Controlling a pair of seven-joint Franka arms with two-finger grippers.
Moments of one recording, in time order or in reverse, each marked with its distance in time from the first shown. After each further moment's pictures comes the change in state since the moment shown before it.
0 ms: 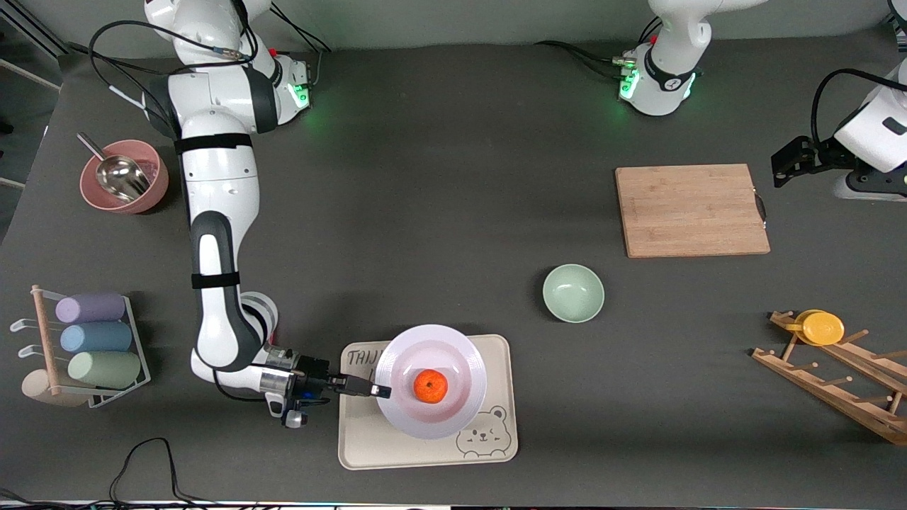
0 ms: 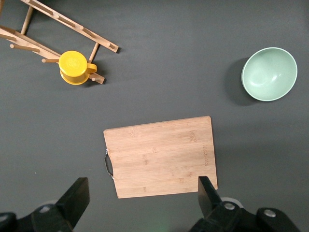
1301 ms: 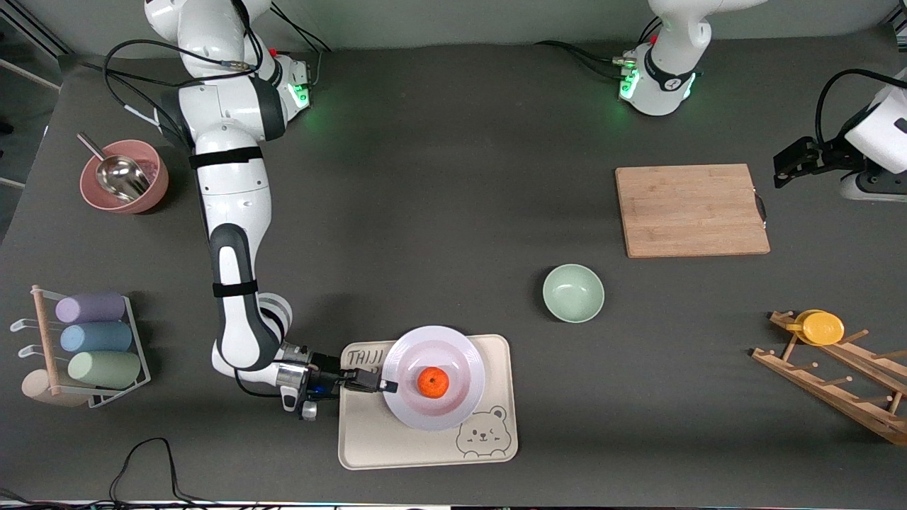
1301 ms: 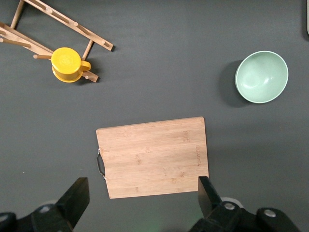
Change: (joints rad) left arm 0.001 0.002 0.020 -0.001 -0.041 0.000 0.001; right arm -0.002 0.056 0.028 0.008 0.000 0.042 -0.104
